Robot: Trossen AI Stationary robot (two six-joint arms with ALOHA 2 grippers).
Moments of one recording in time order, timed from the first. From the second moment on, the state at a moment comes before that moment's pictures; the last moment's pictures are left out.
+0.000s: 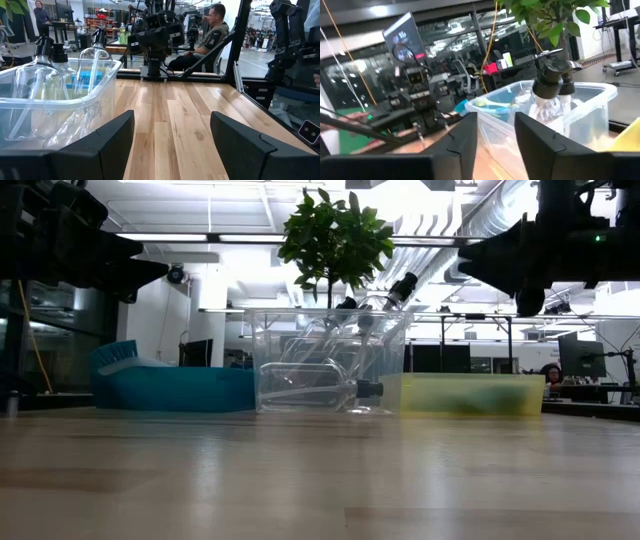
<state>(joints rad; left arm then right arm) 0.08 0.01 0.02 0.01 0.14 -0.06 0.26 1.13 0.01 1.36 0.68 0.18</state>
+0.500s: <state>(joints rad) 0.08 0.01 0.02 0.01 0.14 -0.06 0.26 1.13 0.01 1.22 0.78 0.20</state>
